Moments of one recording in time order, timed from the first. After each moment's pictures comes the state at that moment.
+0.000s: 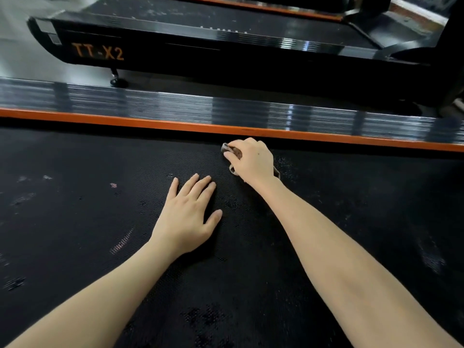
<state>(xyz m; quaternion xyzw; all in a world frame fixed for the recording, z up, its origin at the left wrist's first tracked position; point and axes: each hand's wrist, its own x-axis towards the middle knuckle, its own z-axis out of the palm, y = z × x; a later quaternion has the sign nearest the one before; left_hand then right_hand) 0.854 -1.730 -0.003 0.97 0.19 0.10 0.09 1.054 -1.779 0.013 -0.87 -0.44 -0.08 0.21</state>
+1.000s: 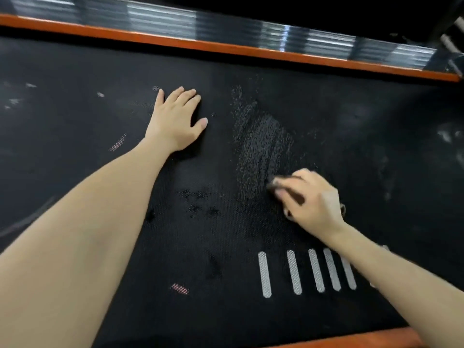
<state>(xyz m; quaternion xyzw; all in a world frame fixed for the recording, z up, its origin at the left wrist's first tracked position) 0.854 -1.732 0.001 0.97 0.20 0.08 0.06 0.915 -2.052 0.014 -0.82 -0.51 -0.10 0.25</state>
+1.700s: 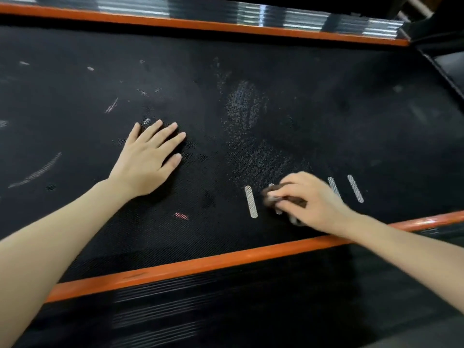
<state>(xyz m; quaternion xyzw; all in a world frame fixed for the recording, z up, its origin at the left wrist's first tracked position) 0.700 -1.812 -0.006 0.99 0.10 0.07 0.07 0.840 -2.142 0.030 -0.80 -0.55 0.05 0.21</state>
